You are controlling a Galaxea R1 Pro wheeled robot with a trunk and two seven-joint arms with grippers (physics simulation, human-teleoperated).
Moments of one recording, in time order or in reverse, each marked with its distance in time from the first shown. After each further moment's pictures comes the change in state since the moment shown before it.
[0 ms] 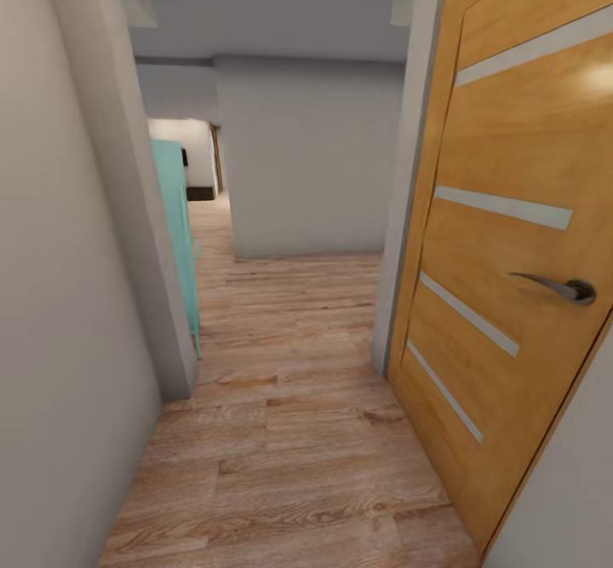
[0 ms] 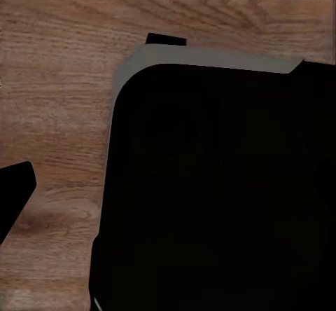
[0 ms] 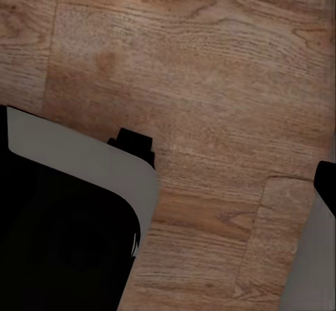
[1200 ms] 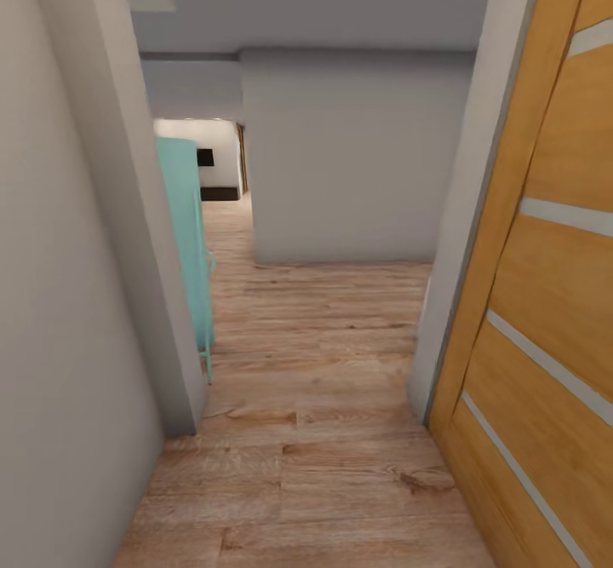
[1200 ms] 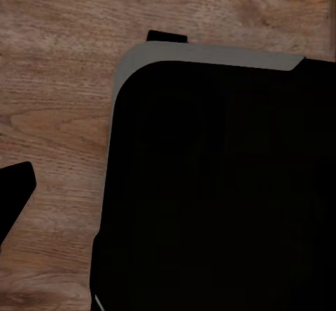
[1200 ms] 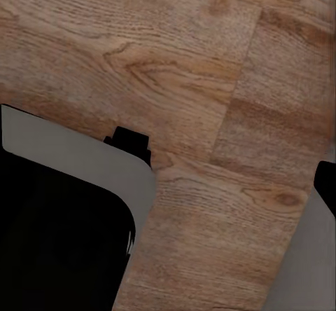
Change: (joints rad) left arm 0.000 0.001 0.000 0.000 0.001 0.007 0.000; right arm 0.000 -0.006 0.000 0.000 -0.002 0.001 0.000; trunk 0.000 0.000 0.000
